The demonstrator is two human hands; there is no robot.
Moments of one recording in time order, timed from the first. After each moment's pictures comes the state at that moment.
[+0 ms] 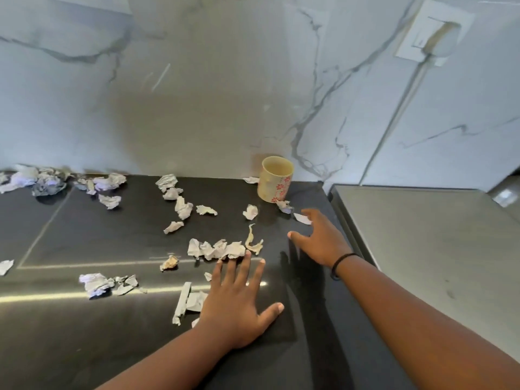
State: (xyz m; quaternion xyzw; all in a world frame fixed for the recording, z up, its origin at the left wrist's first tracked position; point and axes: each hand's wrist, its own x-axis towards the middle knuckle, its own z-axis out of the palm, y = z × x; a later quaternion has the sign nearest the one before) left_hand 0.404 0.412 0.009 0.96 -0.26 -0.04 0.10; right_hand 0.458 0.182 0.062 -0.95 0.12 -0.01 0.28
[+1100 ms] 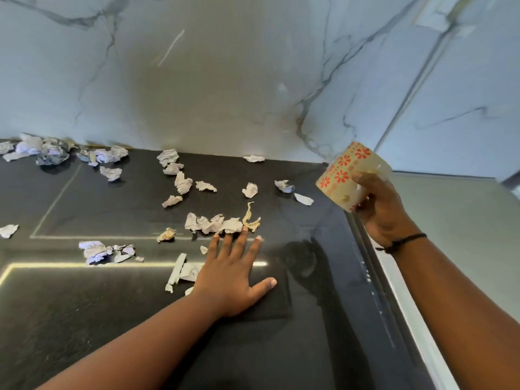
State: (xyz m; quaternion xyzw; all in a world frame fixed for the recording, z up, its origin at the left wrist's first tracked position) left_hand 0.405 0.410 0.015 0.96 -0.27 -0.08 0.07; right_hand 0.424 0.140 0.141 -0.63 0.10 -0.12 0.76
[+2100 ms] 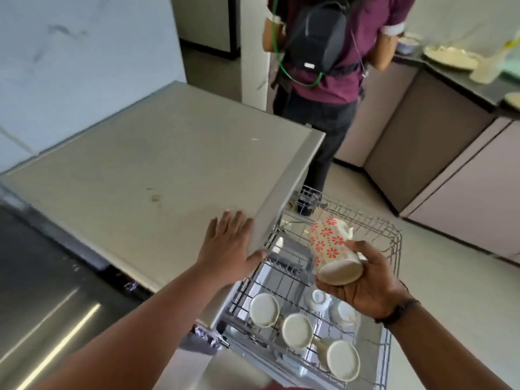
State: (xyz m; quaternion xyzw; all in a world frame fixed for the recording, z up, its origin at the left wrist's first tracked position) left_hand 0.169 0.026 0.017 0.73 -0.68 -0.08 -0.02; right_hand -0.110 -0.036 0.028 -0.19 0.40 -0.24 0.86
